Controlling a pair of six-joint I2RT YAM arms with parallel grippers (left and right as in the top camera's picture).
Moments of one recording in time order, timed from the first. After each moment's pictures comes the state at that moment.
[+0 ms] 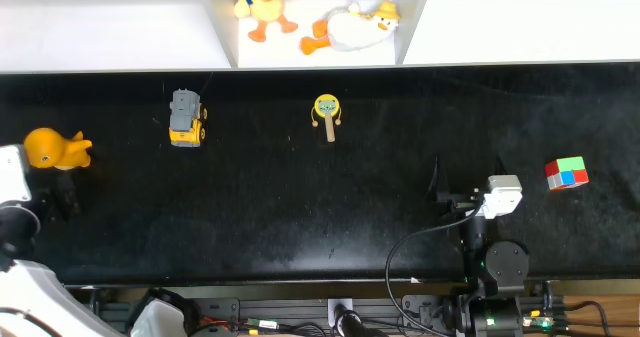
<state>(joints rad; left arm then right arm) 1.02 1.05 0.85 -0.67 0.53 0.63 0.05 0.01 0.02 -0.02 0.02 0.07</state>
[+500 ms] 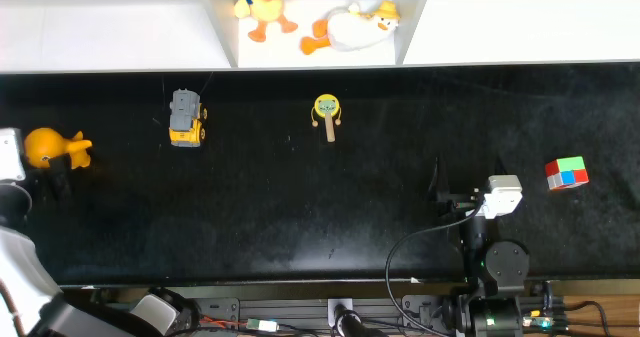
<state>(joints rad) 0.95 1.32 0.85 -0.41 0.49 0.64 0.05 0.01 0.02 -0.02 0.01 0.07</state>
